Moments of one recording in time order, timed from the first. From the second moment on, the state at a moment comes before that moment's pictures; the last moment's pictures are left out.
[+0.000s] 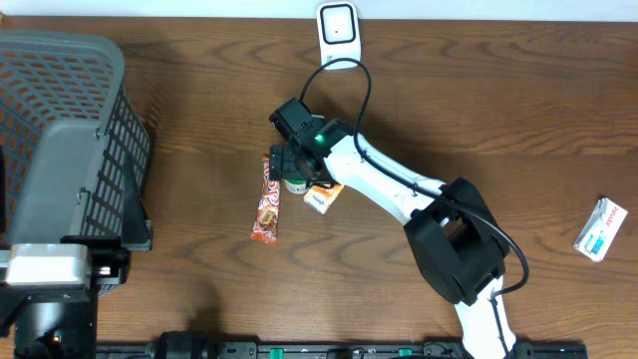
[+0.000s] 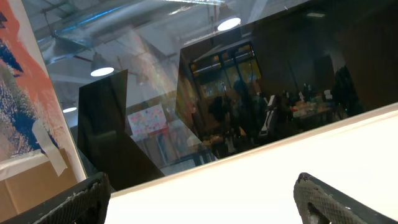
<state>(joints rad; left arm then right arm) 0.01 0.53 1.23 -0.31 0.10 0.30 0.74 2.15 1.64 -0.71 -0.02 0.78</state>
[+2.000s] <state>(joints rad) 0.01 0.53 1.23 -0.31 0.10 0.30 0.67 2.19 1.64 -0.88 -0.08 0.68</state>
